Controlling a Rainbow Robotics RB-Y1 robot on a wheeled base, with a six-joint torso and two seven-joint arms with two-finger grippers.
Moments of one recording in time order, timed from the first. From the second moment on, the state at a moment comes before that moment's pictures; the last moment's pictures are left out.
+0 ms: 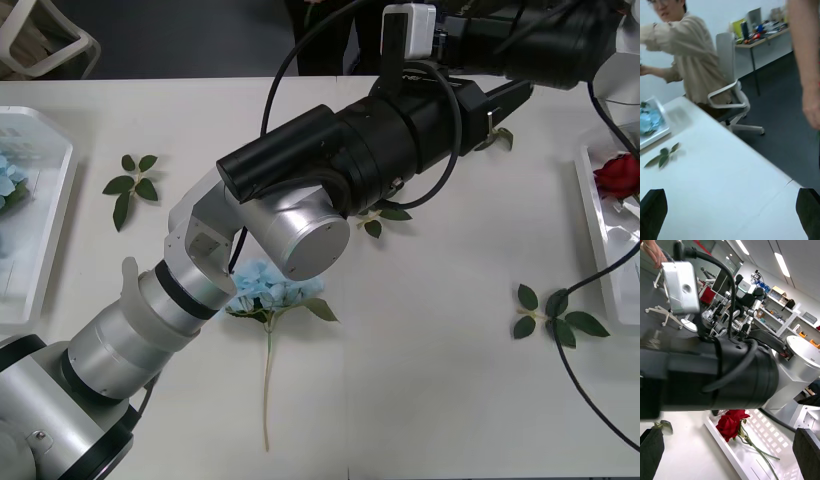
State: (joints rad) right arm -0.91 -0.57 0.08 -1.00 -1.79 1.03 2.71; left arm -0.65 0.20 -0.61 -1.71 0.59 0.31 -1.23
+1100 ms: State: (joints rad) right arm -0.46 -1.00 0.09 -1.25 -2.16 1.40 2.71; left arm -0.66 0.33 -0.38 -1.95 0.94 0.97 -1.23
